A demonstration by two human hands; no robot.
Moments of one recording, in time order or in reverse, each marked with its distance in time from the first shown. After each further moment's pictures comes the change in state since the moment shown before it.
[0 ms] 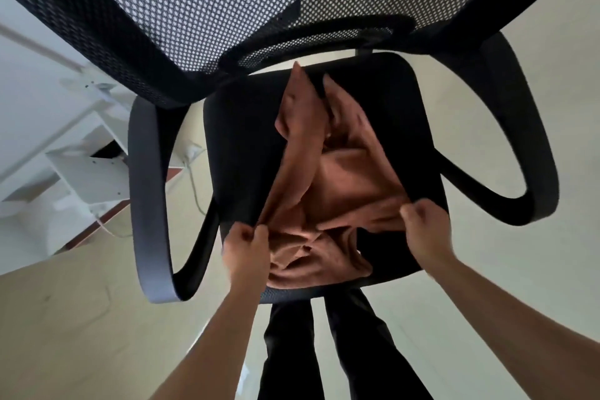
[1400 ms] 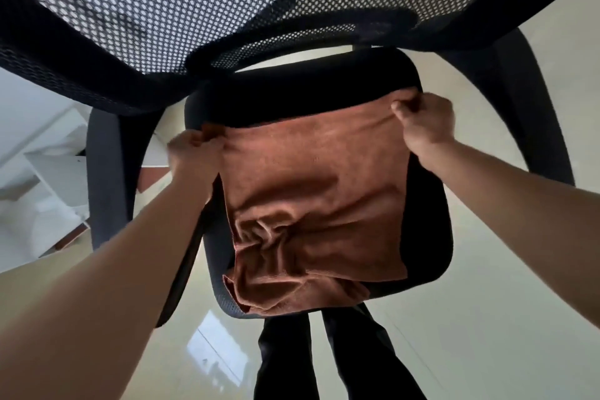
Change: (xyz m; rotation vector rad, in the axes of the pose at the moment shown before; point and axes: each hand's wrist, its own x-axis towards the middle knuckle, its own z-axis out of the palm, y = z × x) left_hand 0.138 0.103 -0.008 -0.271 0.007 0.039; right_hand 0.147 -0.105 -0.007 -0.071 0.116 -0.137
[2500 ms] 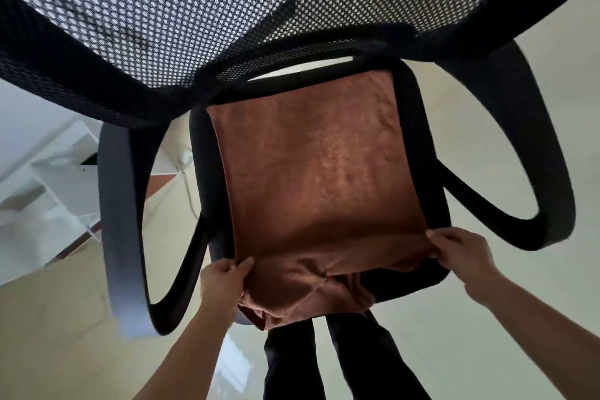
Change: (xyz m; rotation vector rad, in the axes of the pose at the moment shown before) left_hand -0.095 -0.154 -0.033 0.167 -0.135 -0.255; right_hand -0.127 0.138 -0.036 0.316 -0.238 0.463
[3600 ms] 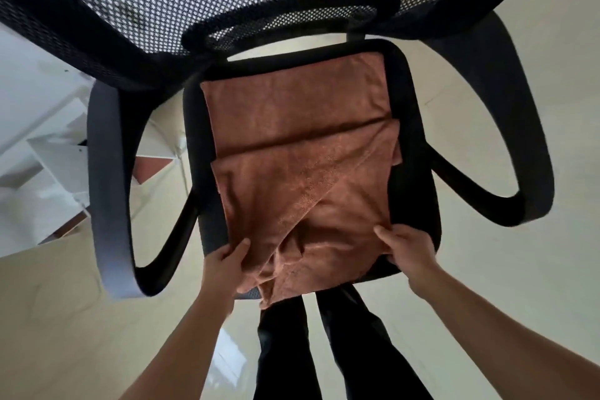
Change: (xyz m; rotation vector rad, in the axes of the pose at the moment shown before) left_hand -0.043 0.000 0.015 -0.239 -0.101 -0.079; right_hand -0.031 0.018 0.052 0.066 -0.128 0.059
